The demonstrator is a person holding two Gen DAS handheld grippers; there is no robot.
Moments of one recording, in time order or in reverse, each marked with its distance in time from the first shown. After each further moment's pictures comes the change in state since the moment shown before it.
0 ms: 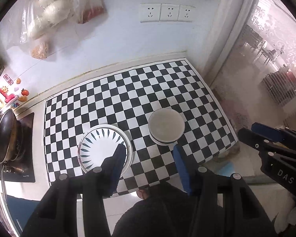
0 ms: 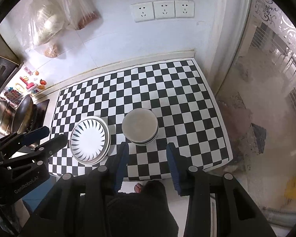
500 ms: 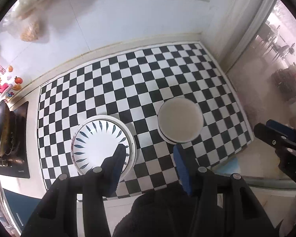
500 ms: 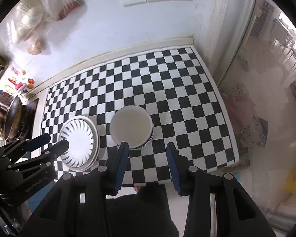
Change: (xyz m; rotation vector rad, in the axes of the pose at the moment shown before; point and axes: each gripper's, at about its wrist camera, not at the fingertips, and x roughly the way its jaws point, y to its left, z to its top) left arm 0.092 0.015 0.011 -0.034 0.126 0.036; right arm 0.085 -0.017 0.025 0.035 0.084 -0.023
